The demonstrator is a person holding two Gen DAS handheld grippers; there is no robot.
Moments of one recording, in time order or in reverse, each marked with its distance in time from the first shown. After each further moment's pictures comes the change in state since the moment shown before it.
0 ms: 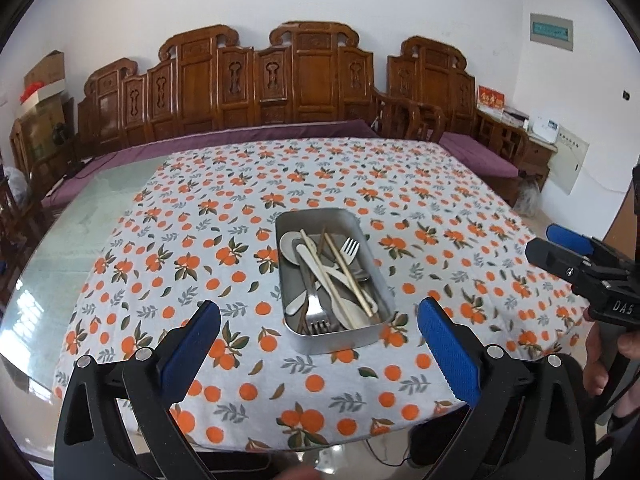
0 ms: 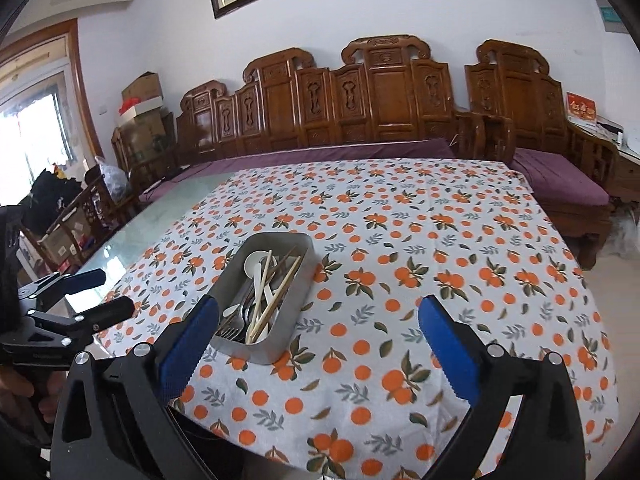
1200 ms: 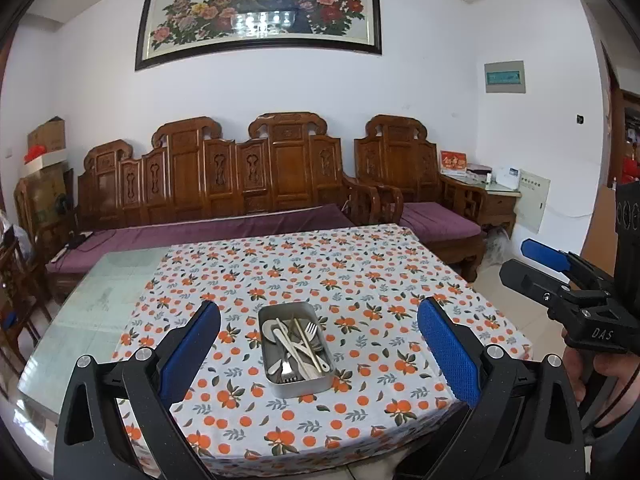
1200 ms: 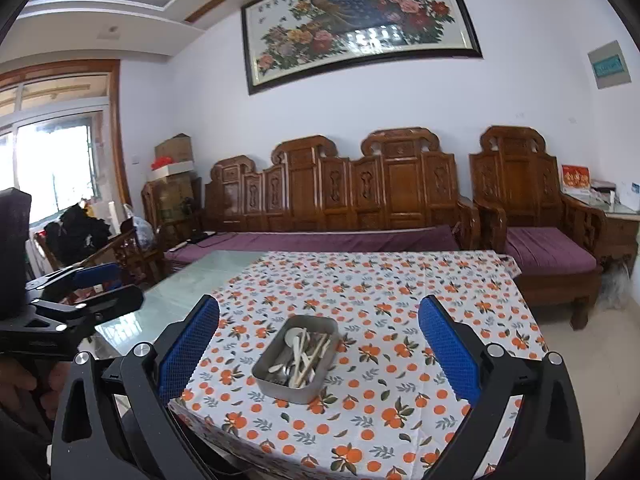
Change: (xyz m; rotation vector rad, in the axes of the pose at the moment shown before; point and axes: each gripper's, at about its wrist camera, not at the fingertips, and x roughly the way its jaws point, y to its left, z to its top) left arm -0.163 -0.053 0.032 0.077 -0.283 -0.041; right arm -0.169 0.041 0.036 -0.080 -0.290 0.058
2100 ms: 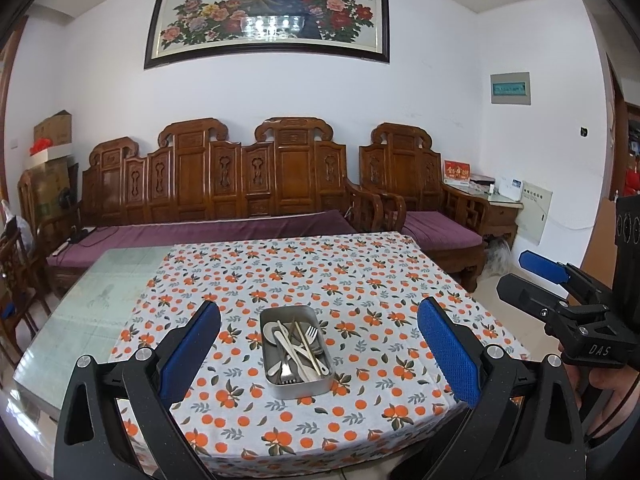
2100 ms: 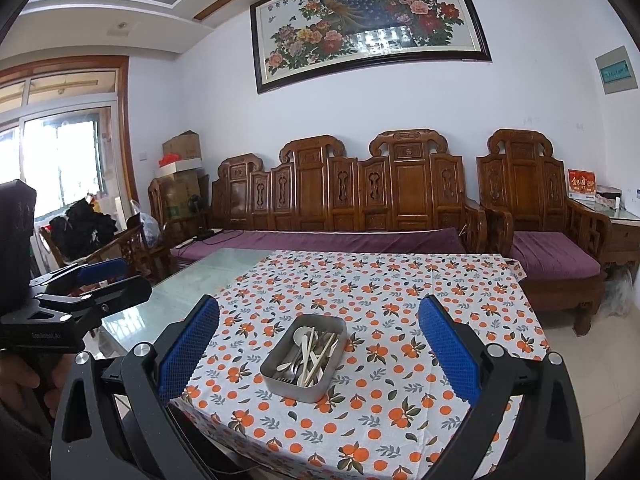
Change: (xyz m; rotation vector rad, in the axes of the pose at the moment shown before) left arm -0.004 0.007 -0.002 -0.033 -0.017 0.010; right arm 0.004 0.010 -0.004 -0.014 0.009 0.008
